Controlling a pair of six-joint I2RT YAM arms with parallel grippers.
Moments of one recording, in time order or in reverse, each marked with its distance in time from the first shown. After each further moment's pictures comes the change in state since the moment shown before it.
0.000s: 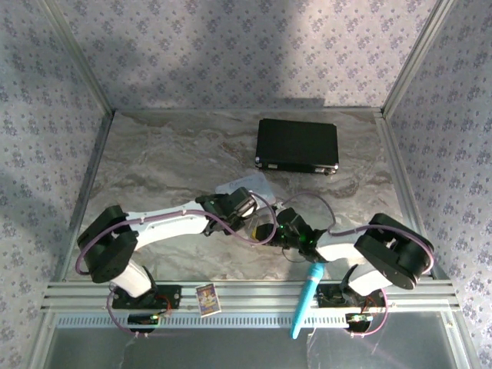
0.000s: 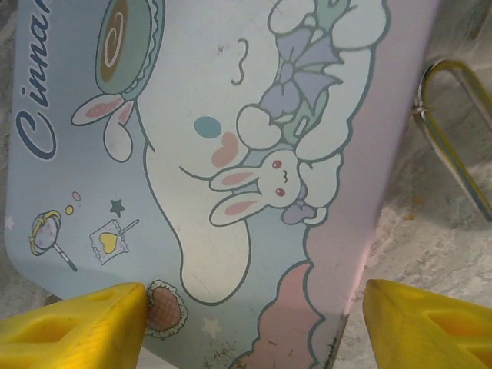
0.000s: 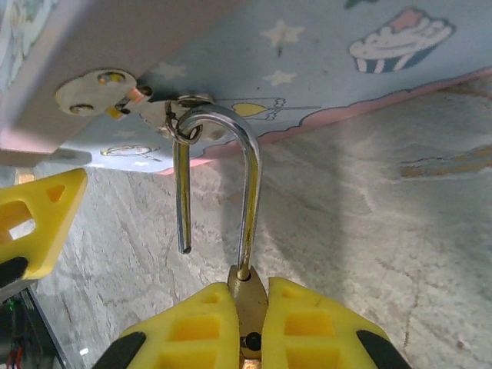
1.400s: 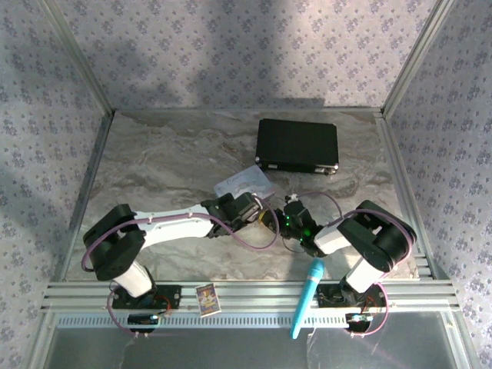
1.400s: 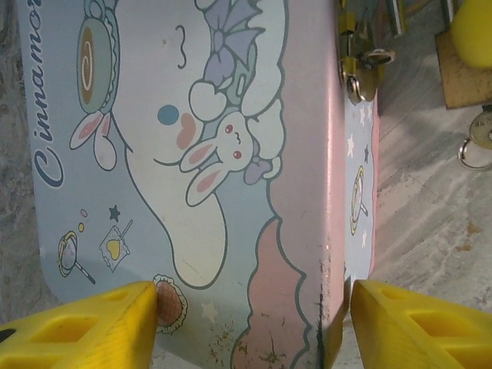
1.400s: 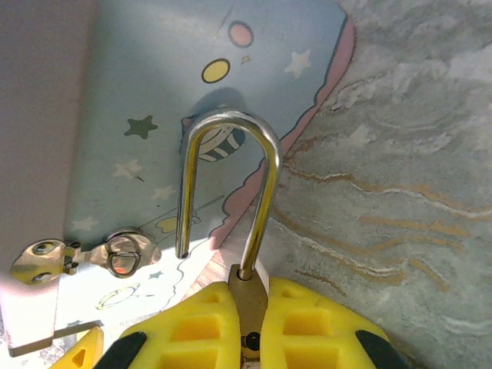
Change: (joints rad) left arm -0.033 0.026 -0.029 0.083 -0.117 0.008; right arm -0.140 0.148 -0.003 0.219 0.013 0.213
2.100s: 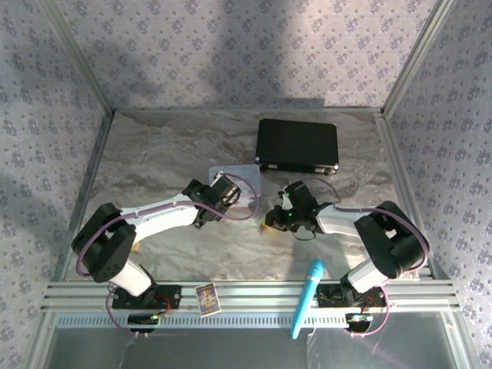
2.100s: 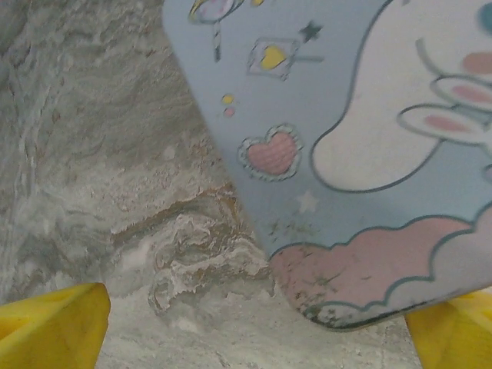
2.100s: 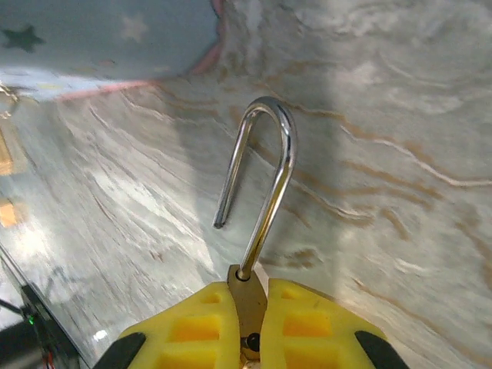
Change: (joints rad) left arm 0.220 -0.064 -0.055 -0.014 -0.112 -0.265; right arm -0.187 -0.083 0.280 -0.826 -0.361 -0.460
